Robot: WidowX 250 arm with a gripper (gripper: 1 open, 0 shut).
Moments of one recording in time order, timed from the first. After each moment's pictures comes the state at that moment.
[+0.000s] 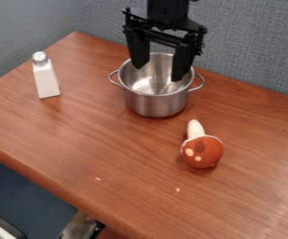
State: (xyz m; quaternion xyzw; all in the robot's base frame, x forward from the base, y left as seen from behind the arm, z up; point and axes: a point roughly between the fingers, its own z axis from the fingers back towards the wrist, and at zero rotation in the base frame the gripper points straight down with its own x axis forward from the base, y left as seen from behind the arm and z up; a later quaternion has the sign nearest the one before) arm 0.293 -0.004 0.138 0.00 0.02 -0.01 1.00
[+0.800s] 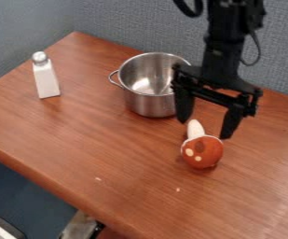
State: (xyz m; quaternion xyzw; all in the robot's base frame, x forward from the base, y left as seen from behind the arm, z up) arm 0.281 -0.077 0.088 0.00 0.08 -0.01 1.00
